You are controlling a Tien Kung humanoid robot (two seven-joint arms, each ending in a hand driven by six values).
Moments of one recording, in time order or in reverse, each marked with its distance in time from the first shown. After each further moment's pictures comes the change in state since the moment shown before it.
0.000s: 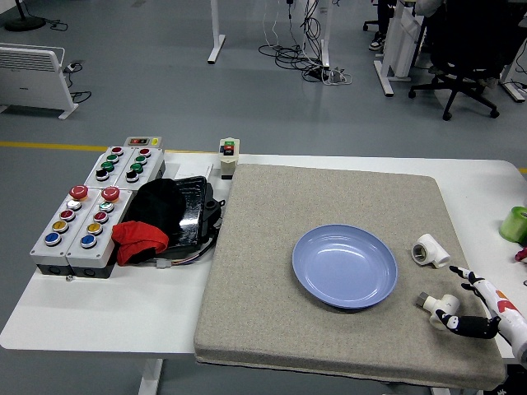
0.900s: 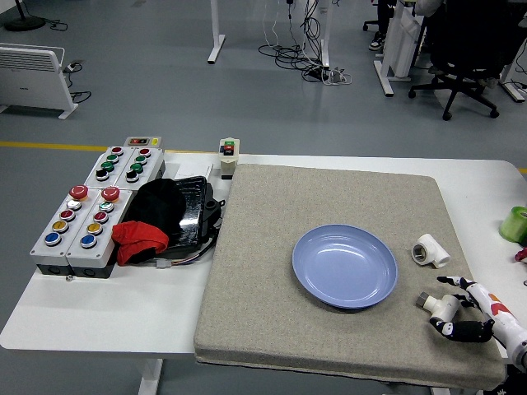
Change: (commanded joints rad) left arm -0.009 -0.001 -0.003 -0.001 0.003 0.000 0.001; right arm 0.006 0.004 -0.014 -0.016 -0.005 0.035 -0.019
